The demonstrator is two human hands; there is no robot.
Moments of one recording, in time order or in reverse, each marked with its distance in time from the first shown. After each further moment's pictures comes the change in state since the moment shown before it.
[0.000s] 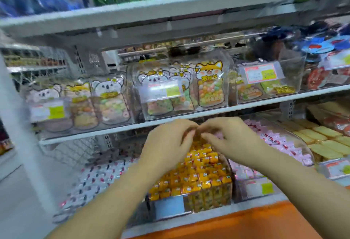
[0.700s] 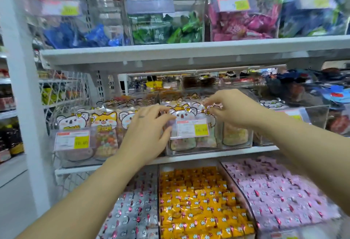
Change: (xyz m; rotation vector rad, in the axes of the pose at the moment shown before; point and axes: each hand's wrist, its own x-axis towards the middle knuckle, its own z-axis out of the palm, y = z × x) left_hand 0.036 -0.091 -0.083 0.224 0.208 0.004; right_hand 0.133 -0.054 -0.062 -0.370 -0.068 -0.014
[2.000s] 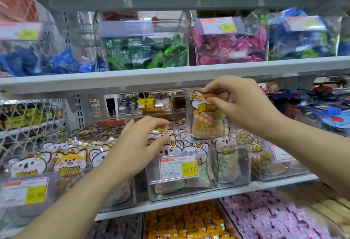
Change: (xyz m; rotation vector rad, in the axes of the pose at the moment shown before) left_hand 0.070 -0.004 0.004 -0.299 0.003 0.016; right_hand 0.028 0.032 -0.040 0.271 0.512 -0.158
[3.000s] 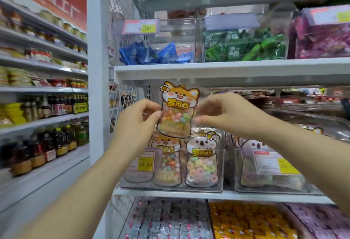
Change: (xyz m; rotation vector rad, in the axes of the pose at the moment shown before) left_hand -0.075 -0.089 -0.109 -0.229 0.379 -0.379; right_hand 0.034 -0.123 0.127 0.237 -0.406 0.027
